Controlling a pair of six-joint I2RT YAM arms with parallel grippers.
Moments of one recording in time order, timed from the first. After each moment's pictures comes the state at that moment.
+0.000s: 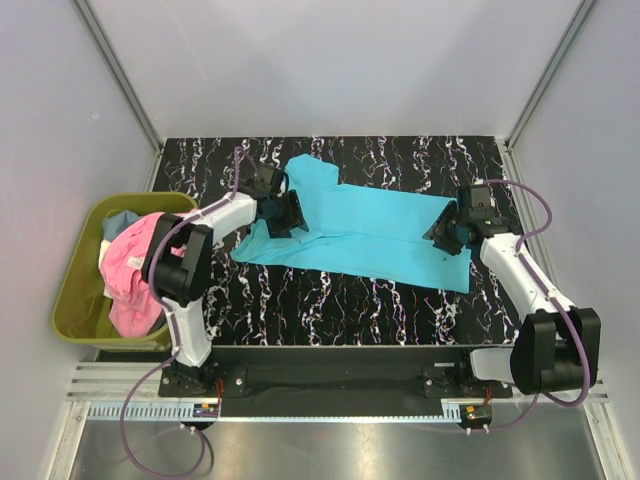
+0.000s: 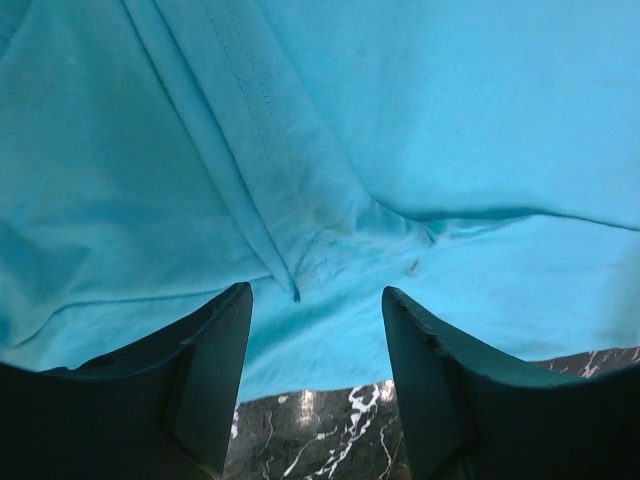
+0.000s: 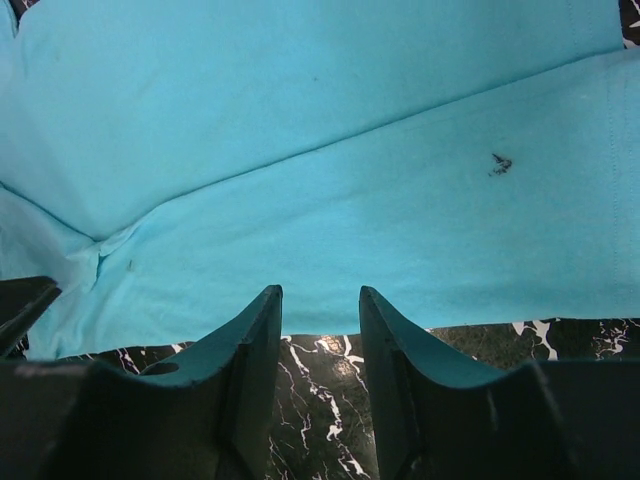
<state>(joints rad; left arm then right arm) -0.36 1.89 1.32 -0.45 0.21 -0.65 0.10 1.31 0.94 -0.55 -0.03 0.73</state>
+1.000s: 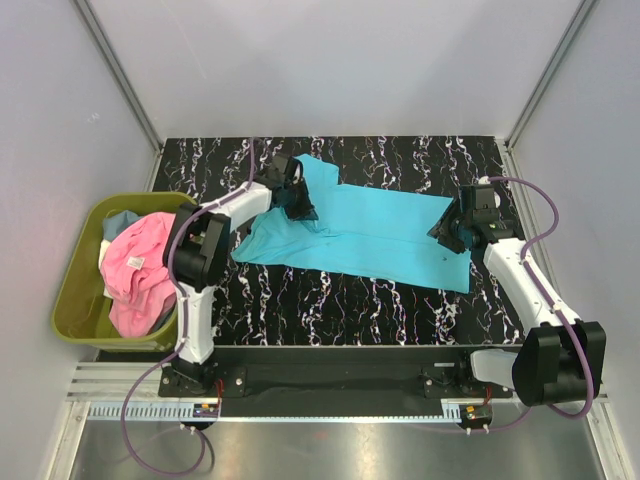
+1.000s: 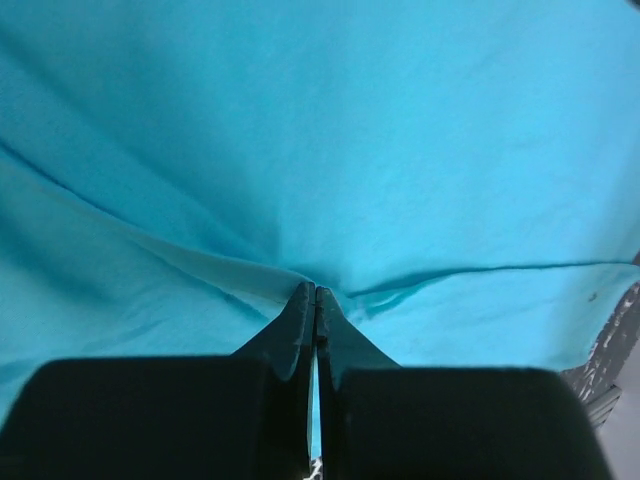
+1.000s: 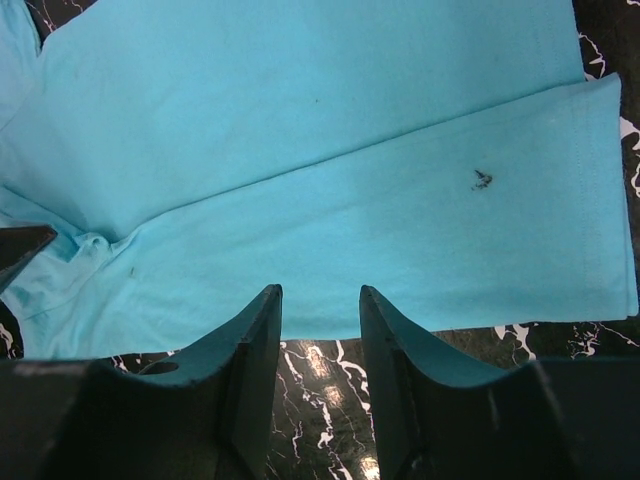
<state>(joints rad) -0.40 2.08 1.52 -0.40 0.26 -0.70 0.10 1.24 0.94 -0.55 0.01 0.69</state>
